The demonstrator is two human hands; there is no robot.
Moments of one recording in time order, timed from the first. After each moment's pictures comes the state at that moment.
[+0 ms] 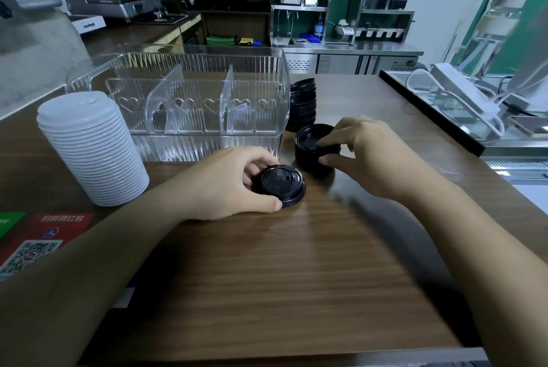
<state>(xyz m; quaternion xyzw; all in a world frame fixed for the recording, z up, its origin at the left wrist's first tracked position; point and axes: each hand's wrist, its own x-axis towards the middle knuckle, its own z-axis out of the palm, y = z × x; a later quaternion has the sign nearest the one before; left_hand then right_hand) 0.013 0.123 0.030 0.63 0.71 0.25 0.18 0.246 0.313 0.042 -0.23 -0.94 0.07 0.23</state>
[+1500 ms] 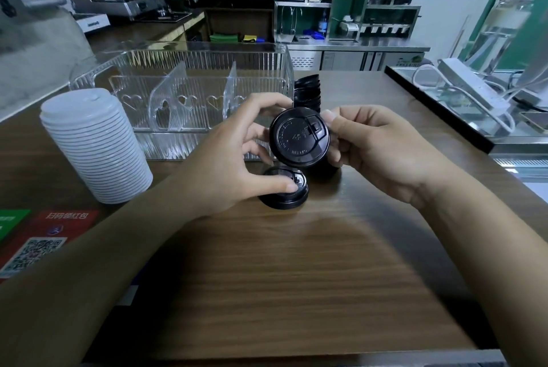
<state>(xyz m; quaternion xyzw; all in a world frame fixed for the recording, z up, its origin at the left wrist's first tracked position) 0.029 0.117 0.044 0.66 0.56 0.47 0.16 0.238 0.273 0.064 -0.16 -0.72 0.62 0.27</state>
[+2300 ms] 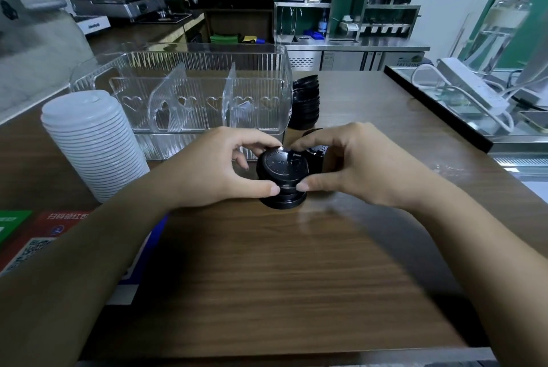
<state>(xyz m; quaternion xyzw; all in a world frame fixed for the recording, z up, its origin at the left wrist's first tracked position) 0.001 0.114 0.047 0.66 0.67 0.31 0.15 0.245 0.273 0.060 -0.16 -0.94 0.22 0.20</state>
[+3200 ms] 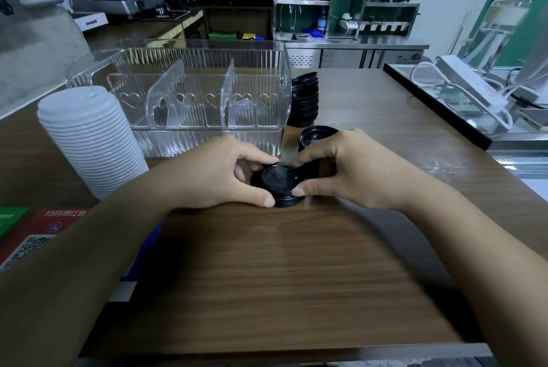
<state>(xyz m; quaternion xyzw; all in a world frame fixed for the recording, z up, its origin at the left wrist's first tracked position) 0.000 0.118 0.043 0.67 0.68 0.22 0.22 0.239 0.281 0.043 -0.13 -0.96 0.18 0.19</state>
